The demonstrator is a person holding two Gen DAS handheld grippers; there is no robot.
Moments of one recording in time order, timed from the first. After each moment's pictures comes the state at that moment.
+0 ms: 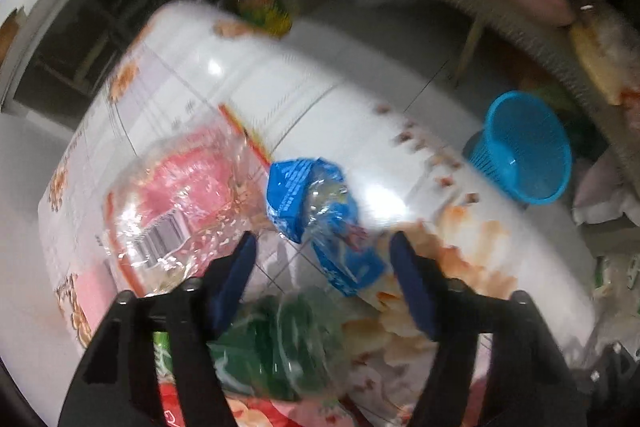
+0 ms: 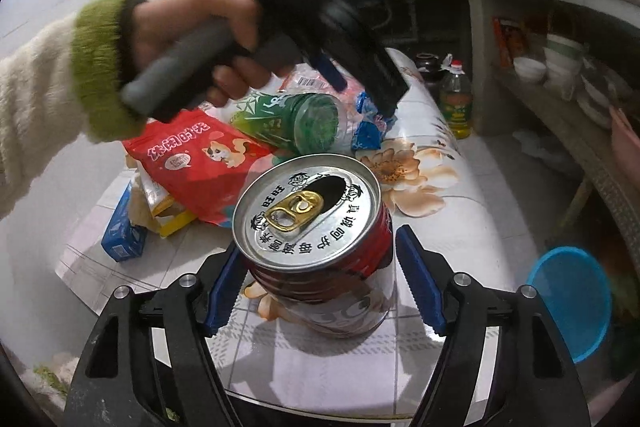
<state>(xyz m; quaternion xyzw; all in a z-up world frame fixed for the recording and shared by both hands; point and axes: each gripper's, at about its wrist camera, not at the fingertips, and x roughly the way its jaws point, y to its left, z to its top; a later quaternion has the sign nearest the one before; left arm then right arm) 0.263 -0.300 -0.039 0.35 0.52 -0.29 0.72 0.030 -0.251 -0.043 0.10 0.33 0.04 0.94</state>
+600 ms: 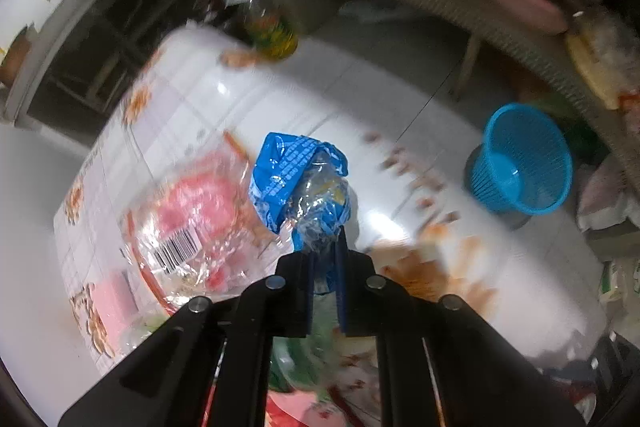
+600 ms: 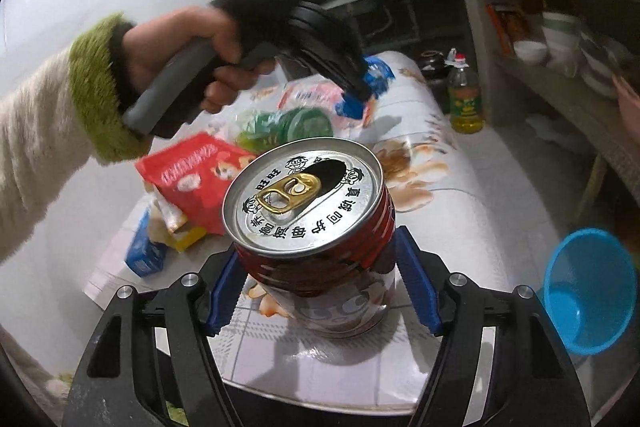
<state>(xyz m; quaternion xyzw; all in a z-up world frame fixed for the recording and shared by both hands) 0.236 -0.314 0.002 0.35 0.47 -0.31 0.75 0.010 -0.288 -0.041 0.17 0.30 0.07 0.93</state>
